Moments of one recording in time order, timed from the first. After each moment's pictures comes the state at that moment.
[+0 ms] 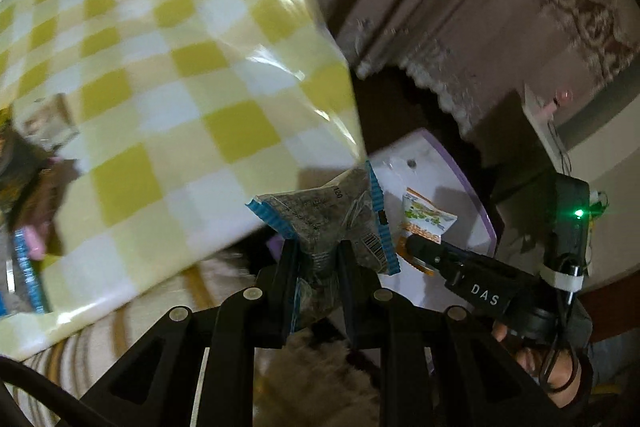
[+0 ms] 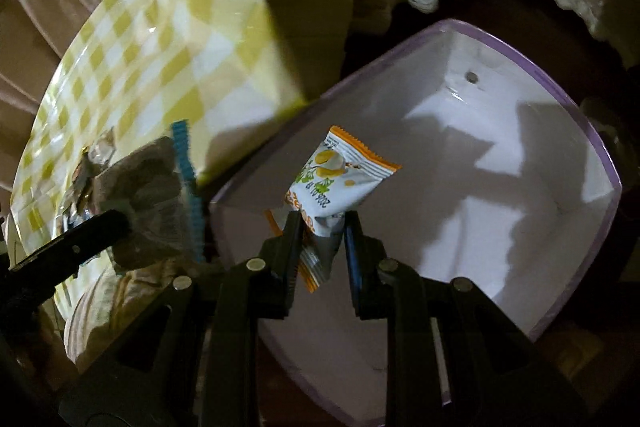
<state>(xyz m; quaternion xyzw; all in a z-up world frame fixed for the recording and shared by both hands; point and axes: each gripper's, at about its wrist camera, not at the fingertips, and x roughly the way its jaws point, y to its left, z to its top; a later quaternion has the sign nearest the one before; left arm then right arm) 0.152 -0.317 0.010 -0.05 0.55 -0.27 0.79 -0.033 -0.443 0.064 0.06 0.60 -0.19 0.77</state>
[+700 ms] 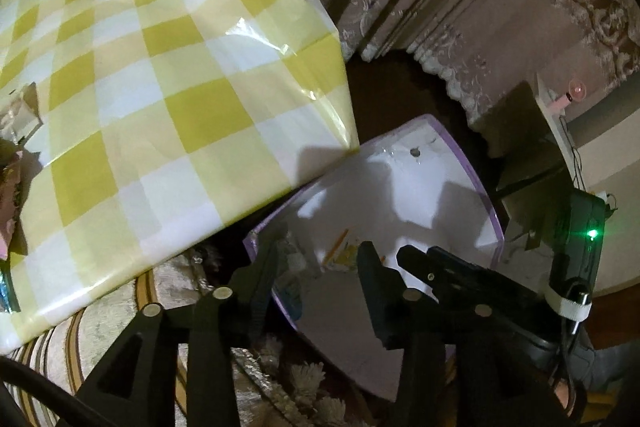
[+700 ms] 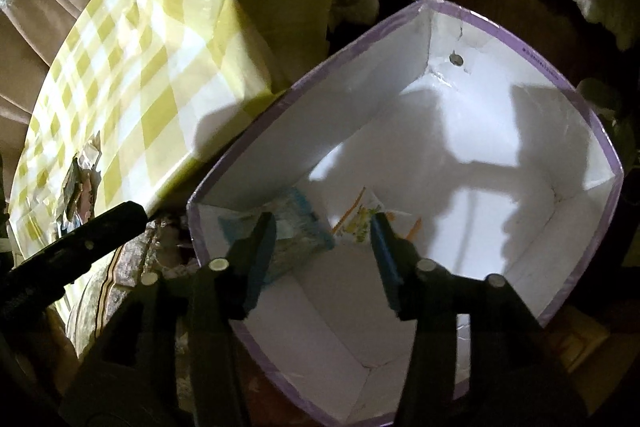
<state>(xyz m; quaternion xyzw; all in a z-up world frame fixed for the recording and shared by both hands) 0.162 -0.341 -0.009 -0.05 0.57 -0.25 0.78 -0.031 -0.453 0.061 0.07 0.61 -0.20 0.76</state>
